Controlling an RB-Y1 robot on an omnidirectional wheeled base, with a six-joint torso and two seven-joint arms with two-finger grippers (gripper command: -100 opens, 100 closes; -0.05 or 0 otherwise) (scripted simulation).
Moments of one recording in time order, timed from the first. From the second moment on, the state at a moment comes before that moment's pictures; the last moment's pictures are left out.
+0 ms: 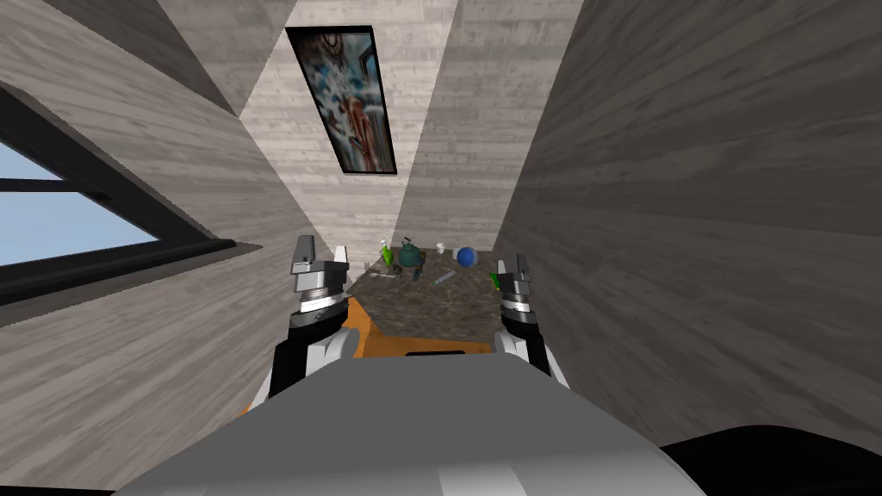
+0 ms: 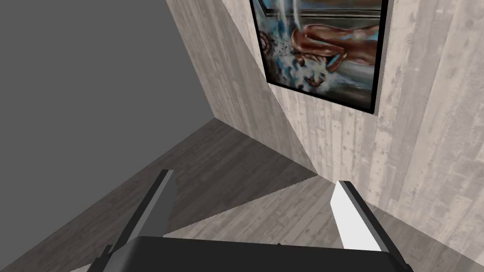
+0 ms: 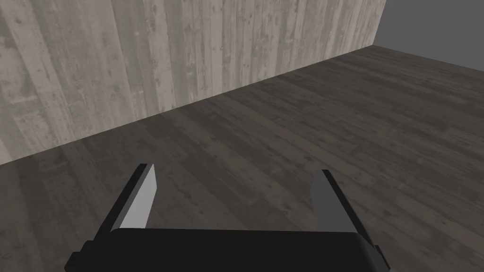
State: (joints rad) left arm 0.47 -0.03 0.06 -2.39 0.05 -0.47 -0.10; right arm 0.50 0.00 0.01 -2.21 0.00 -0.54 -0.10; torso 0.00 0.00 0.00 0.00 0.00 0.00
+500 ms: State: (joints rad) left arm 0.49 0.07 0.07 -2.34 -0.06 -0.52 -0.14; right arm 0.50 0.00 0.01 -2.21 0.00 -0.54 -0.10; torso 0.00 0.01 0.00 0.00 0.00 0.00
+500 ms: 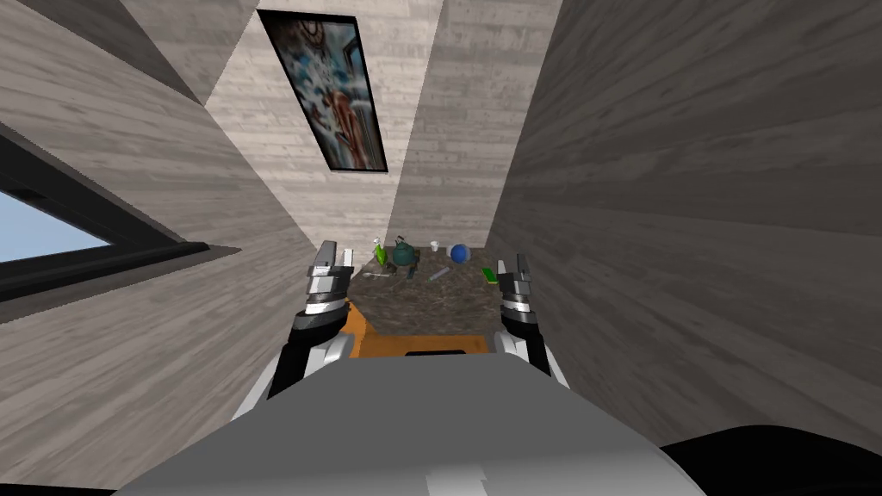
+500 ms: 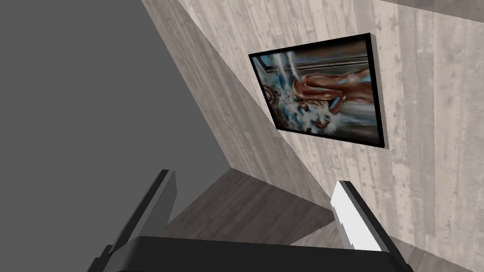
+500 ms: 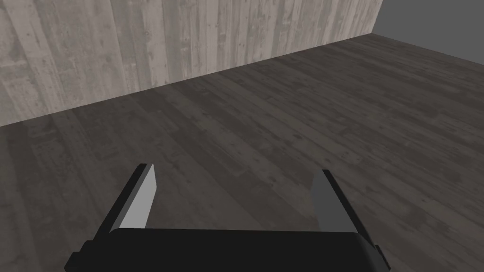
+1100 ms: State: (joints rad) left arm 0.50 0.18 0.10 -2.28 -0.23 -0.60 -0.20; right arm 0.50 0.00 0.01 -2.21 0.00 -0.54 -0.10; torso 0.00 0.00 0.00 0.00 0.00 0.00
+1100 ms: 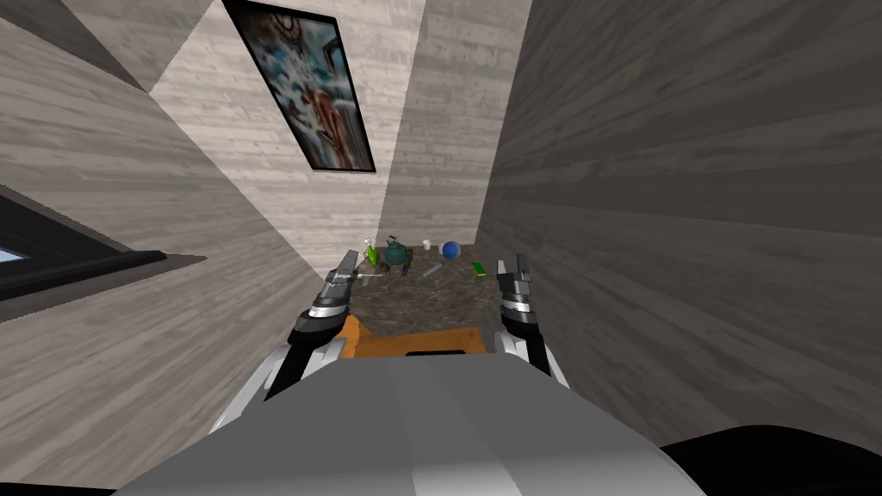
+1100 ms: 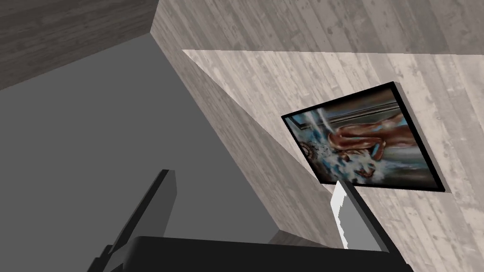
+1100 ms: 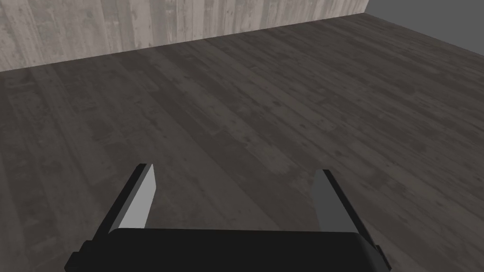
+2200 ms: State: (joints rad) left arm 0.50 0.36 0.19 -2.16 -0.53 -0.78 -0.29; right arm 0.50 0.00 0.01 -2.21 0.00 -0.54 -0.10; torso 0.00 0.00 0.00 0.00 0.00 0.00
